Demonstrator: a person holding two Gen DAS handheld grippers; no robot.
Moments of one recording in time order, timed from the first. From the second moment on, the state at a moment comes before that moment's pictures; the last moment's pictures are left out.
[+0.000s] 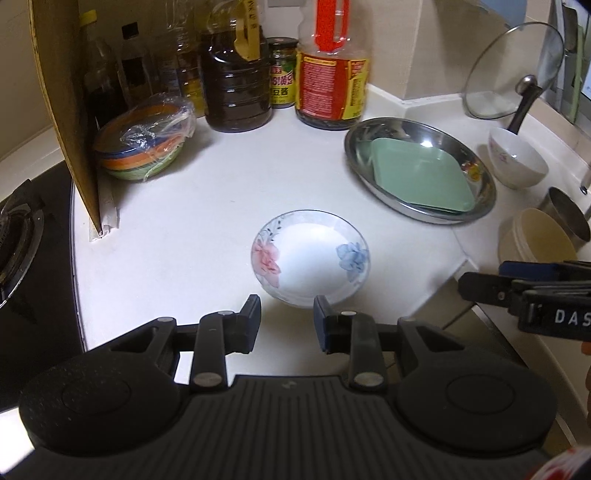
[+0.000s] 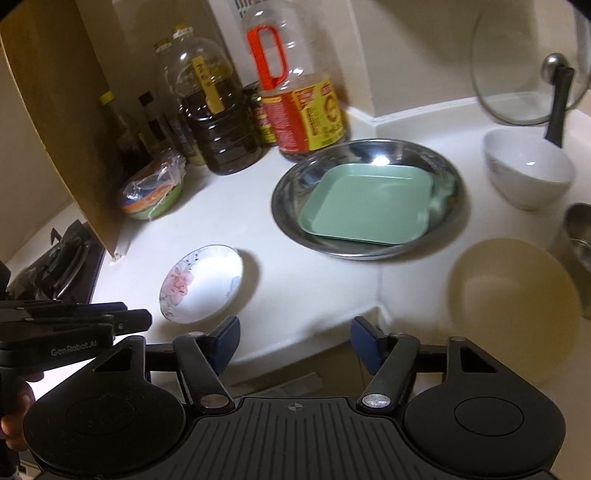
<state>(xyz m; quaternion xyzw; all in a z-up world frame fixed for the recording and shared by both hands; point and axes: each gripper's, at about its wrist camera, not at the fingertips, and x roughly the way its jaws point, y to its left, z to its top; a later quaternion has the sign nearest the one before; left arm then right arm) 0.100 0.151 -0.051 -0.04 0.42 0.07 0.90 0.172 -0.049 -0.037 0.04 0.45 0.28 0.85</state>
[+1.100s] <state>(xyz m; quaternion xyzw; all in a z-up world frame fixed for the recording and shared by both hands) 0.159 0.194 -0.091 -0.06 0.45 0.06 0.89 0.217 0.035 -0.079 0.04 0.48 0.30 0.83</state>
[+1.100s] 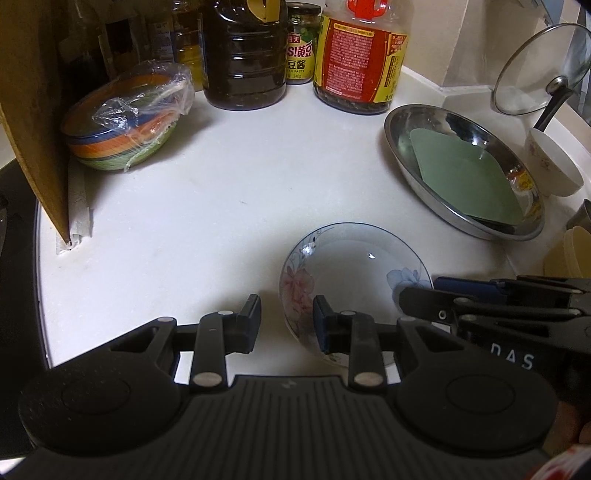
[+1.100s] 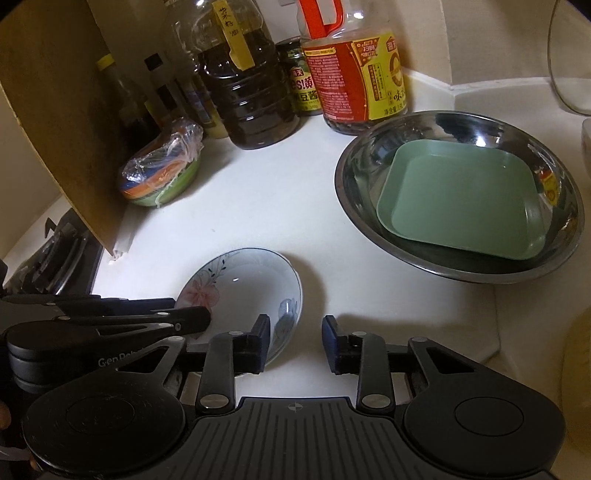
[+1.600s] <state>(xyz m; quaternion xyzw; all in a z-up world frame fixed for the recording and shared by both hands) 0.162 0.193 -0.091 -0.06 0.45 0.04 0.89 0.219 0.041 -0.080 0.03 0.48 0.30 0.83</state>
